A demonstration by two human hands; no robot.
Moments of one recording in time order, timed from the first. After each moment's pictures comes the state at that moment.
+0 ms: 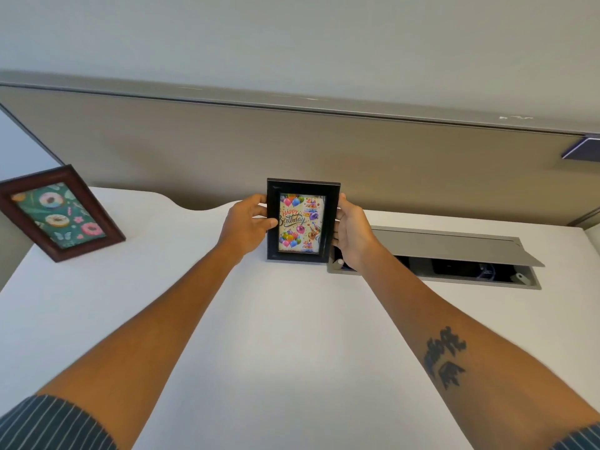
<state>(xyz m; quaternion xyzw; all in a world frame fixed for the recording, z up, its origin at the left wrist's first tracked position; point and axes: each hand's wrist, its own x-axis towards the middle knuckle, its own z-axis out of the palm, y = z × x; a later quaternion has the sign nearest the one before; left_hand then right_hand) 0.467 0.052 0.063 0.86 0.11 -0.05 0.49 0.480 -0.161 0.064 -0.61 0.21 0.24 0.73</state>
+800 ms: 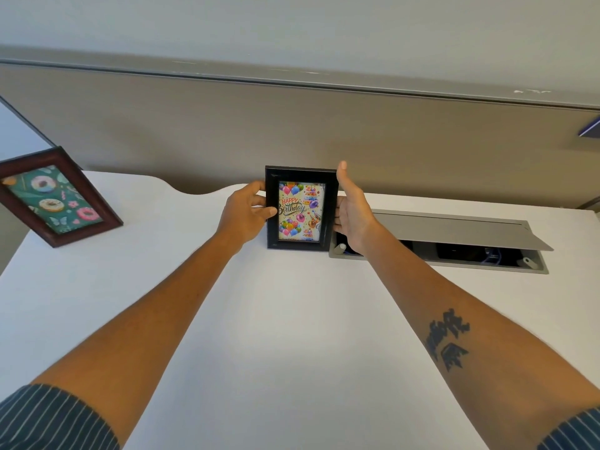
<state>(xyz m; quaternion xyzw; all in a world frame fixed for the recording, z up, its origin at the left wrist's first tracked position) 0.462 0.052 0.058 0.86 0.11 -0.06 0.49 0.490 -0.166 0.055 -0.65 0.16 0.28 0.69</state>
